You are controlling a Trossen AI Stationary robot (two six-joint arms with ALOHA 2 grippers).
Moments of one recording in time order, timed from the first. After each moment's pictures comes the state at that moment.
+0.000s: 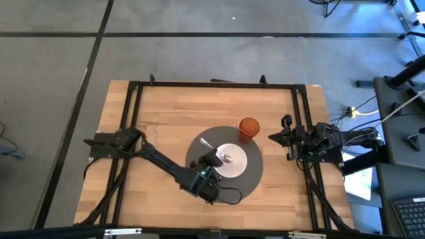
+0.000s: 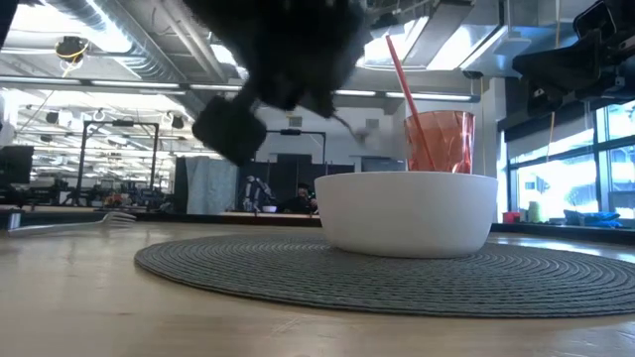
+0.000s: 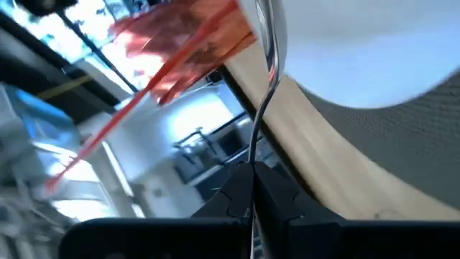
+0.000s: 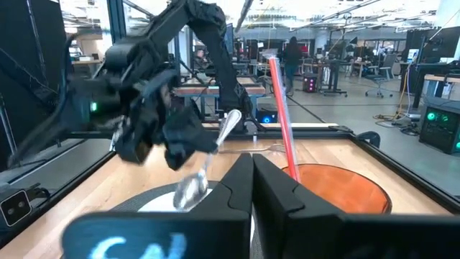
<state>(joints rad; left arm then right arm) -0.47 2.14 1.57 -0.83 -1.29 0.61 0.10 0.00 0.03 0.07 0.09 0.00</state>
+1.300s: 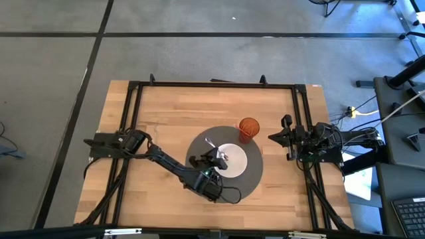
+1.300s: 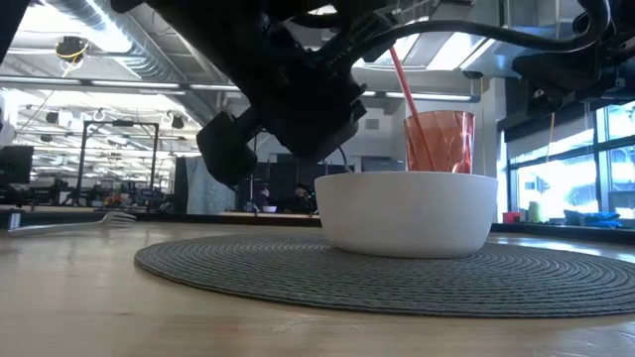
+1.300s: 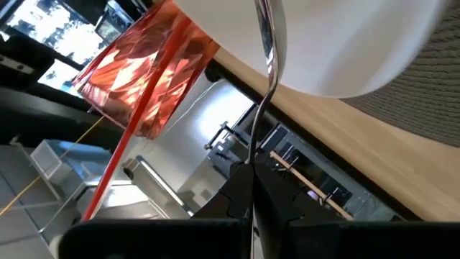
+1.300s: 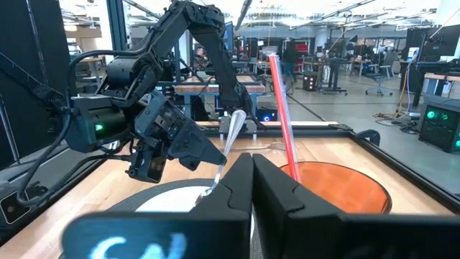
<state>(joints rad) -0.44 2.21 1.58 -0.80 -1.34 0.92 0.10 0.00 0.03 0.07 0.09 0.00</state>
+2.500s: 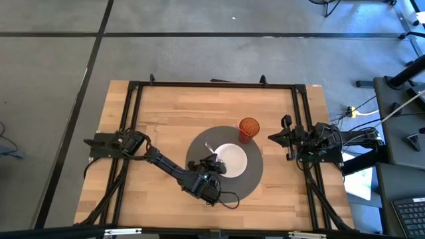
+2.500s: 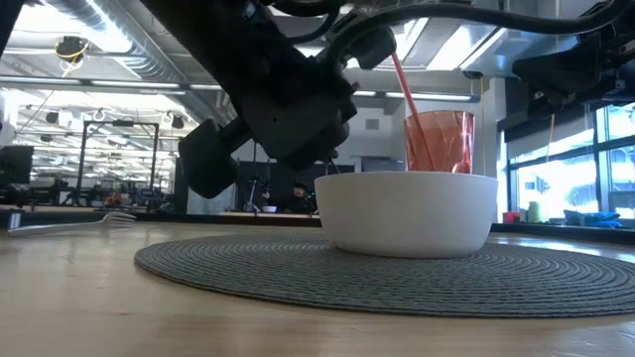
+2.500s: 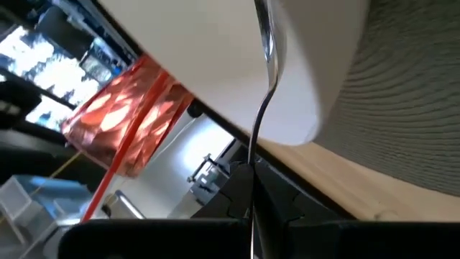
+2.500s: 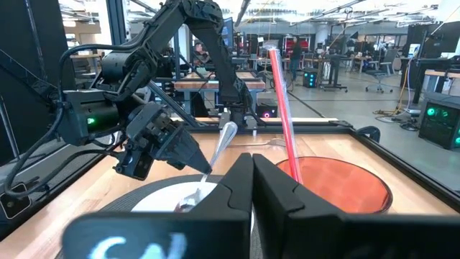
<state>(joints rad) -0.47 2.21 1.58 -0.81 -1.19 0.89 0.10 0.00 0.03 0.05 0.09 -0.01</state>
